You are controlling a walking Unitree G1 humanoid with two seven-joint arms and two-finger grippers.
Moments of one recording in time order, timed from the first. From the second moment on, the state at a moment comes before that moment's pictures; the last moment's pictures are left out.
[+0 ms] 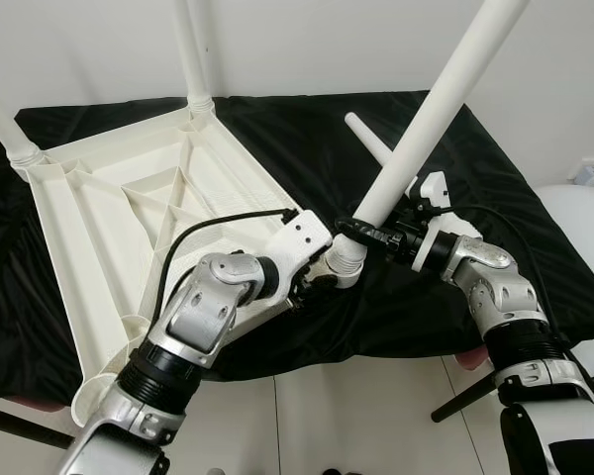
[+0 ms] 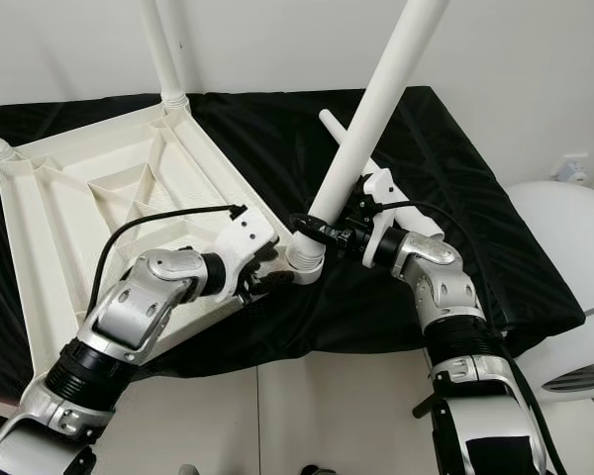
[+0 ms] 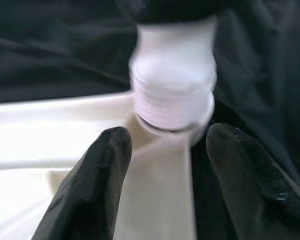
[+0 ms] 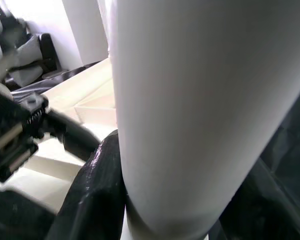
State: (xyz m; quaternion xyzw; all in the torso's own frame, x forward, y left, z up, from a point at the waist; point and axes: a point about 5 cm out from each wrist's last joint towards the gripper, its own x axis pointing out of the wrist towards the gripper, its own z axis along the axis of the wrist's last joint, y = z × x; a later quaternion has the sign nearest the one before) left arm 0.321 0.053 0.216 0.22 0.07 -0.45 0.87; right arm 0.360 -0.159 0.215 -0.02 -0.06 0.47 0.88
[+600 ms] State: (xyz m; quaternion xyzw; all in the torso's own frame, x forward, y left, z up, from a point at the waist) left arm 0.329 0.090 0.294 0.03 -0.06 -0.45 0.89; right arm 0.374 -0.174 0.238 0.01 -0.07 0.42 0.90
